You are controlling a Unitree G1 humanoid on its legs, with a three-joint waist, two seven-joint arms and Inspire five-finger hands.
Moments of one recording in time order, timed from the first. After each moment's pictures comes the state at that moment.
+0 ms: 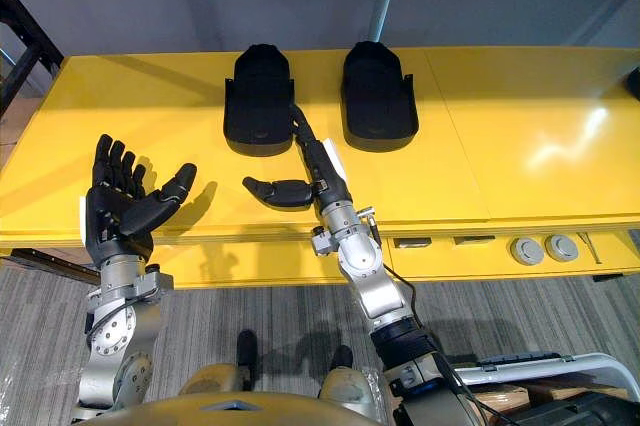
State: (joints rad) left arm 0.26 0.08 -0.08 -0.31 -0.30 -0.24 0.37; right arm -0.21 -0.21 0.27 0.06 -0.04 -0.18 -0.06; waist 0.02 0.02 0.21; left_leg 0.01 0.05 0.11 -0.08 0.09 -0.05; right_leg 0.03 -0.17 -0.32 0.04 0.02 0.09
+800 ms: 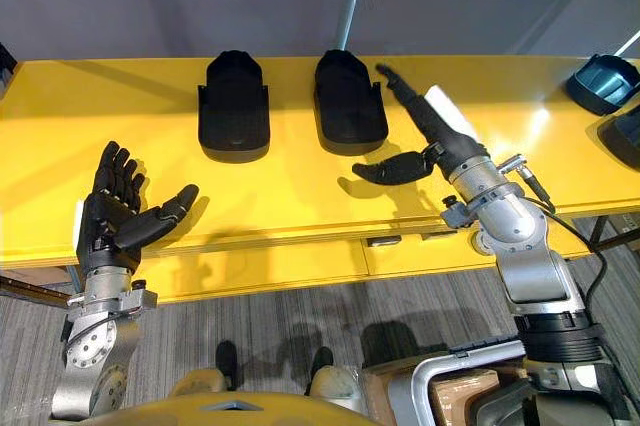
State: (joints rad) left arm 0.32 0.21 -0.04 -0.27 -0.31 -0.26 0.26; right arm -0.18 -0.82 -0.04 -0.08 0.00 -0.07 0.30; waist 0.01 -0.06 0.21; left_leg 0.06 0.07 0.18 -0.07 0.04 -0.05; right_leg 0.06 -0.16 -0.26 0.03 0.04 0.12
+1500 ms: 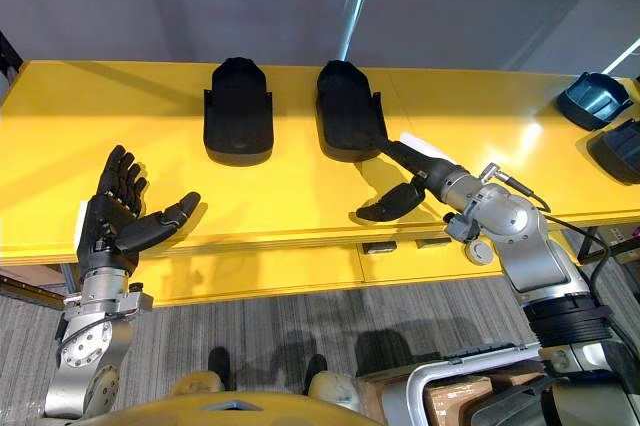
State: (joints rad) left arm 0.32 0.25 -0.03 -0.21 -0.30 -0.26 0.22; right arm -0.25 -0.92 0.11 0.09 0.00 -0.04 0.49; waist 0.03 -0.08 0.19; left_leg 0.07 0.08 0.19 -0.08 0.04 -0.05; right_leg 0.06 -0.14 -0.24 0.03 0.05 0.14
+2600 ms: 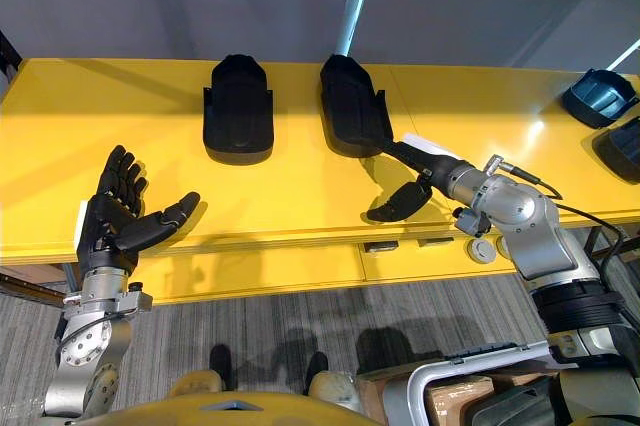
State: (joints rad) left arm 0.31 0.25 -0.02 -0.22 -0.30 -0.26 0.21; right arm -0.31 -0.95 0.13 0.14 -0.03 -0.05 0.57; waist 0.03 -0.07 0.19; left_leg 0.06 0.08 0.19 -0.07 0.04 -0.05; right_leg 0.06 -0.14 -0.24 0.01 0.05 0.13
